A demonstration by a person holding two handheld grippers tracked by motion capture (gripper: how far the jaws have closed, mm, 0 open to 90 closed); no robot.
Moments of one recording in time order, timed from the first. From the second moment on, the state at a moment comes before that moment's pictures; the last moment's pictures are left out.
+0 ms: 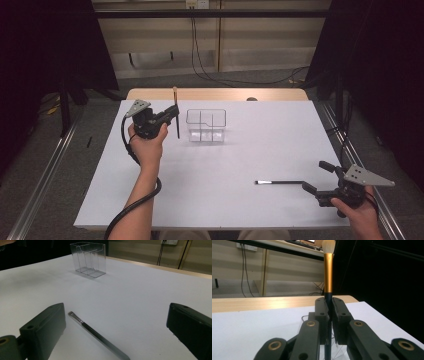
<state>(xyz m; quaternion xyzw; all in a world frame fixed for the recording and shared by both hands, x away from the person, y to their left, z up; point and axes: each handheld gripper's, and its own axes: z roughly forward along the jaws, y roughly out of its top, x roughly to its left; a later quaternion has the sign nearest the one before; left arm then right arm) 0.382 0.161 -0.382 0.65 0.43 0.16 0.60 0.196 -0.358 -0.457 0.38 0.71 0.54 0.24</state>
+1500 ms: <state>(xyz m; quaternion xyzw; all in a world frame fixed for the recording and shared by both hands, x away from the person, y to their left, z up) 0.399 0.108 -0.381 0.67 0.38 0.15 0.62 0.196 -0.360 -0.458 0.38 0.71 0.54 0.24</state>
